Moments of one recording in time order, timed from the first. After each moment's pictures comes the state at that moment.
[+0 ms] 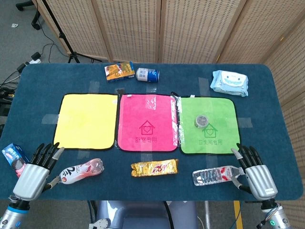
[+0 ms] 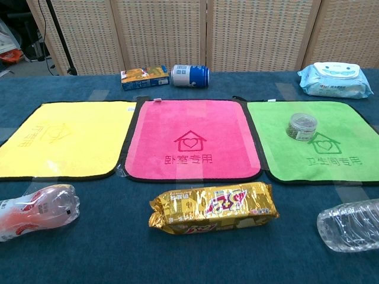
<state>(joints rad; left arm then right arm) -0.09 -1.25 0.08 -1.57 1.79 1.55 0.26 0.10 -1.23 -0.04 -1.56 -1.70 1.50 0.00</state>
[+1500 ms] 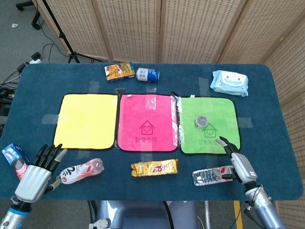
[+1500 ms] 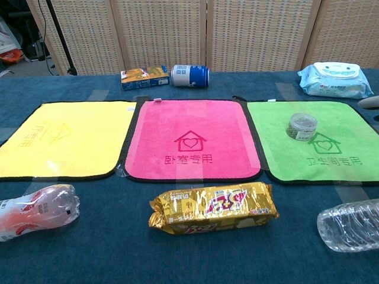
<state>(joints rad) -0.09 -1.26 0.08 -1.56 1.83 1.57 0.25 0.29 -1.17 0.07 -1.79 -1.40 1.10 0.38</state>
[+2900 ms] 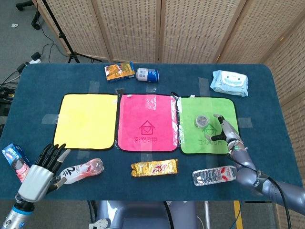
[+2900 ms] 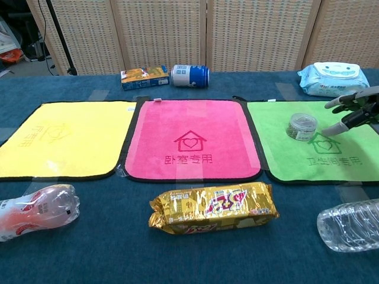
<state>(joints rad) -0.10 -1.32 0.08 -1.47 1.88 1.63 0.14 0.84 -1.29 0.17 -1.52 -0.26 0.75 0.01</state>
